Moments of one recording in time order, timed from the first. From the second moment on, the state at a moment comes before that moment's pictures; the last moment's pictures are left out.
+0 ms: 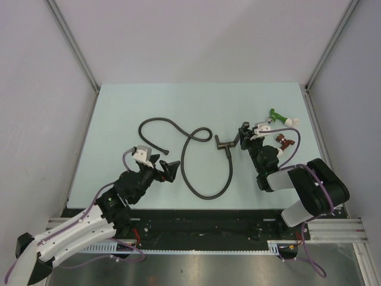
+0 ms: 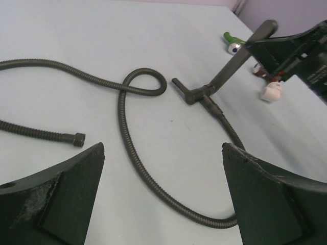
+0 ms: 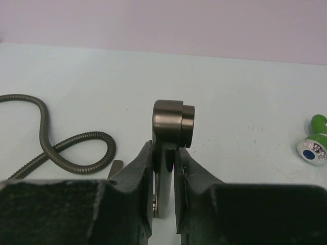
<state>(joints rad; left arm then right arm) -0.89 0.51 0.32 0.11 -0.37 -0.33 0.42 1.53 0.34 1.30 0.14 0.06</state>
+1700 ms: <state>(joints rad) -0.89 0.00 0.79 -0.50 -0.68 -0.49 0.44 0.04 0.70 -0.28 0.41 0.15</state>
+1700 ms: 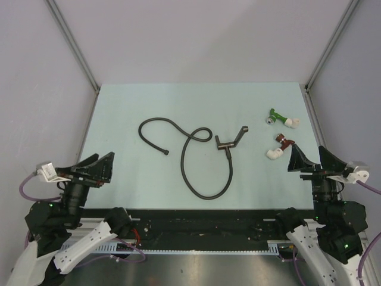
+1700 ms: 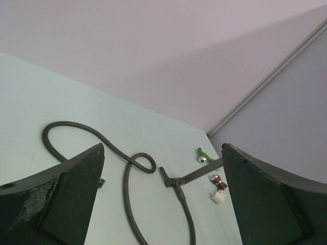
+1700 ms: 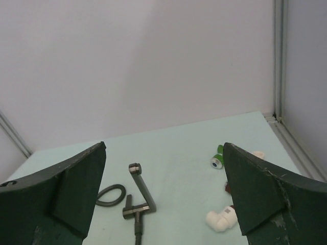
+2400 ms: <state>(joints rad) -0.27 0.00 0.62 -0.40 -0.51 -0.25 0.39 0.04 0.62 -0.32 0.41 0.03</state>
